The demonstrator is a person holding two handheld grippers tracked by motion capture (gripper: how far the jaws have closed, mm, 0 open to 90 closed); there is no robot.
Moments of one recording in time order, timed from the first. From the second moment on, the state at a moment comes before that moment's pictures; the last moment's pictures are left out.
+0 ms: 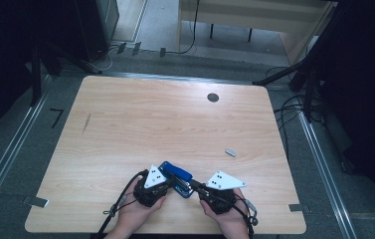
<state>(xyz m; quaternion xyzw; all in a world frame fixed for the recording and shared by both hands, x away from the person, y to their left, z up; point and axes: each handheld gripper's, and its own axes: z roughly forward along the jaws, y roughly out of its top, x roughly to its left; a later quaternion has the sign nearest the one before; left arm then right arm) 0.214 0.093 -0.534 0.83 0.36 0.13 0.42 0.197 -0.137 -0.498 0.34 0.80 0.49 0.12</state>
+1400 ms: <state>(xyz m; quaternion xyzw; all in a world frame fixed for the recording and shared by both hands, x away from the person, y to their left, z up) 0.213 0.092 -0.534 0.83 0.35 0.13 0.42 0.217 -0.107 -0.466 0.32 0.78 0.52 0.14</state>
